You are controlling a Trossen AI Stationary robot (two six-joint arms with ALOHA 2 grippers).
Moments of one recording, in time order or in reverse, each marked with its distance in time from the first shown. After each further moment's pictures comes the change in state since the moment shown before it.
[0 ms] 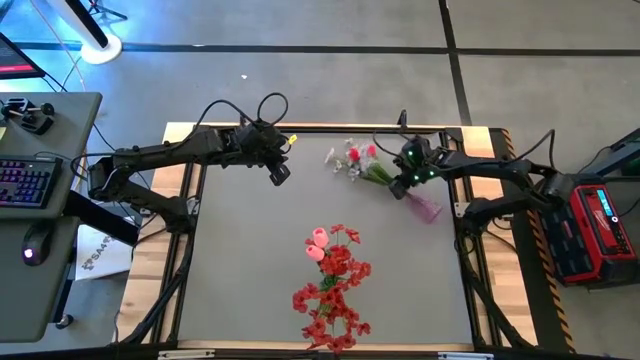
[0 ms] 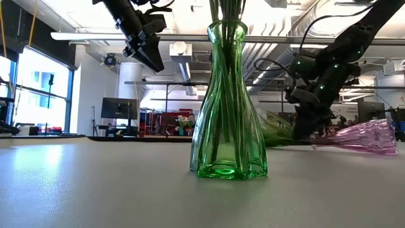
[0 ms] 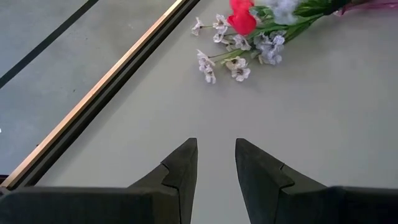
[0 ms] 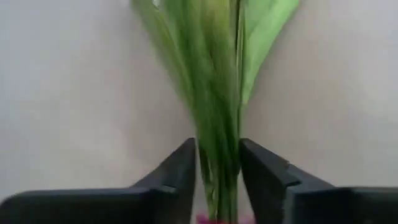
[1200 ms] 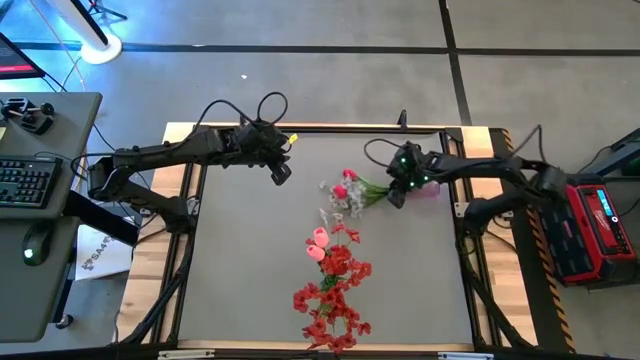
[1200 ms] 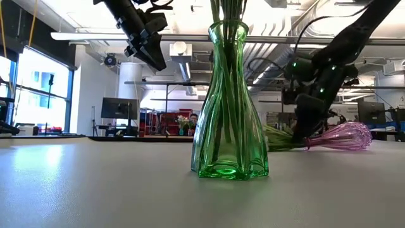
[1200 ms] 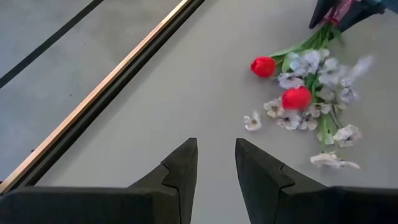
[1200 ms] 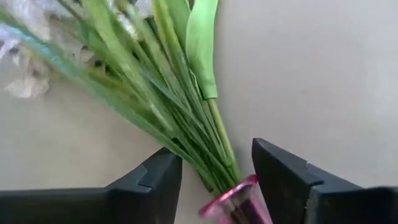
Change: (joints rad) left arm -0.001 0.000 0.000 0.027 0.004 -0.007; right arm 0.095 0.064 0.003 0.025 0.017 -0.146
